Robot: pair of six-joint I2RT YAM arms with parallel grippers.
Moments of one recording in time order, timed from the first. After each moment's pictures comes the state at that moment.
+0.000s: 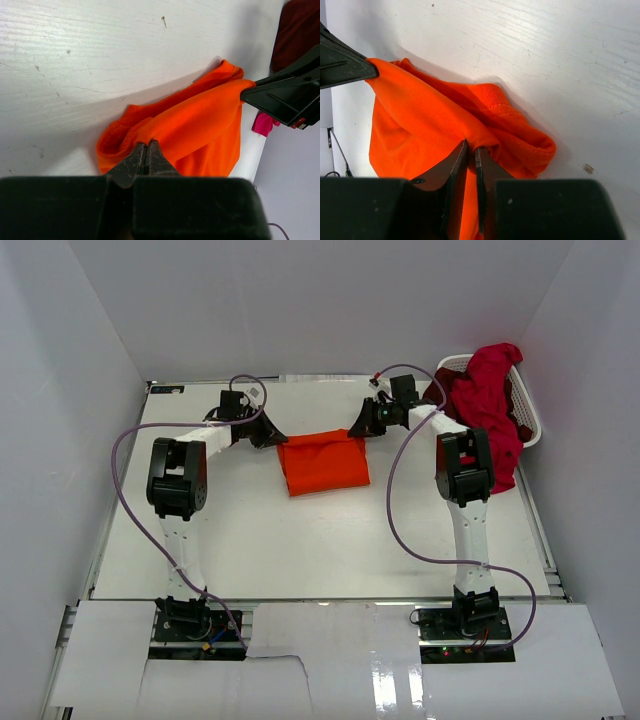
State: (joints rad) left arm -0.14 2.19 1.54 -0.13 0.58 -0.65; right arm 0.25 2.40 1.88 -0.31 -0.74 0.32
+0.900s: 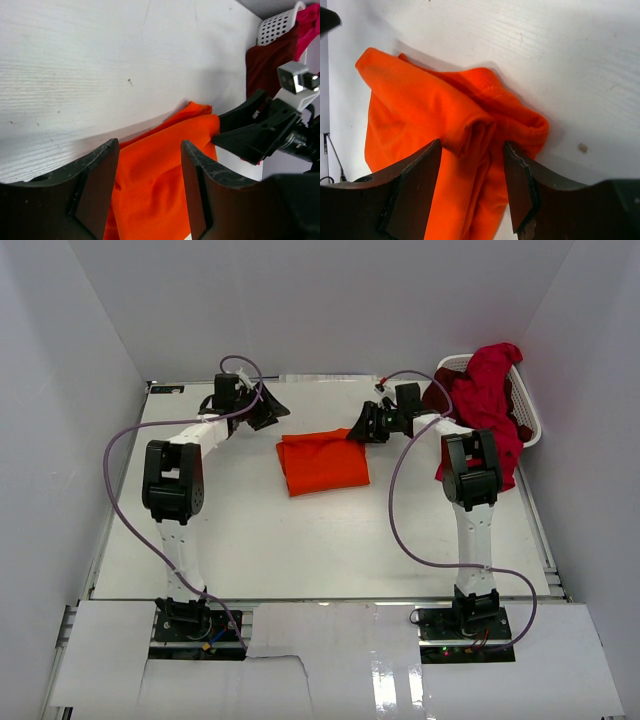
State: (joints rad) left arm -0.14 2.15 1.59 -0.03 0.49 -0.67; right arm 0.24 2.33 1.71 -0.13 -0.72 0.36
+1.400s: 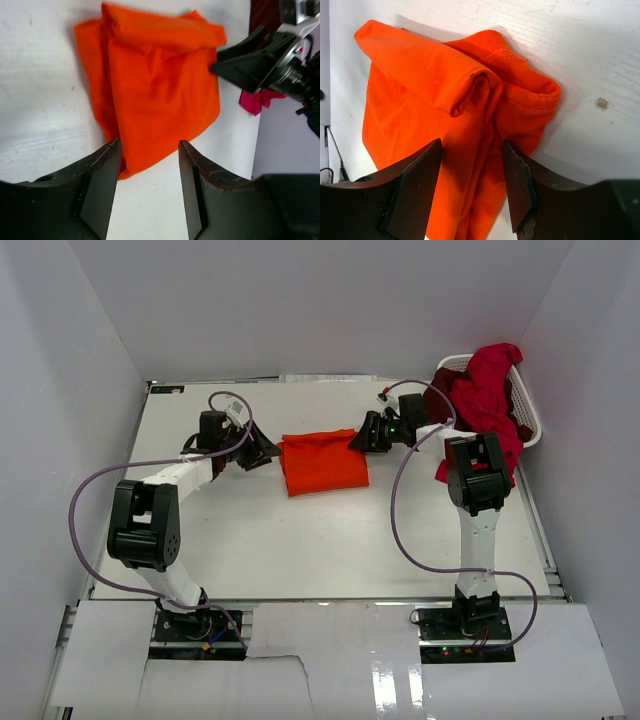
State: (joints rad) left arm -0.14 1.70 1.06 0.01 0.51 -0.67; right arm 0.24 2.23 1.49 0.00 -0.73 0.37
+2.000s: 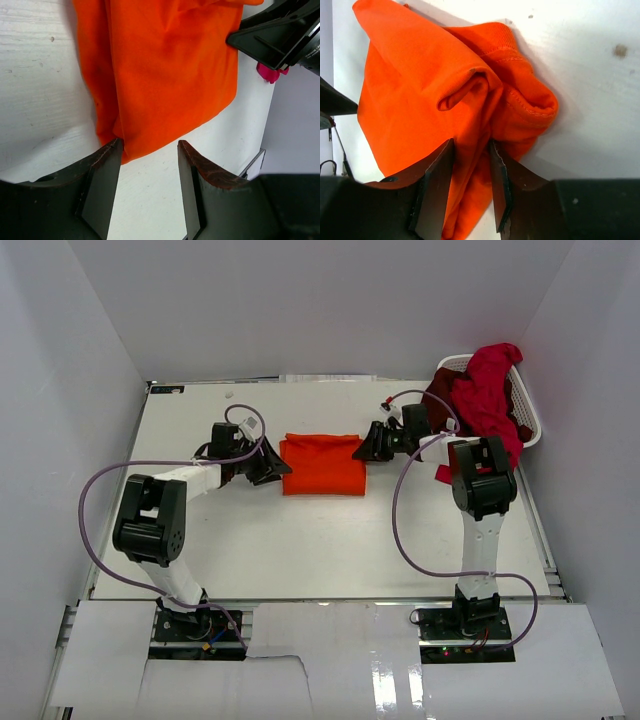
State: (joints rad) left arm -0.20 1.73 0.96 0.02 0.58 -0.64; right arm 0.24 2.17 1.34 0.09 -0.75 0.39
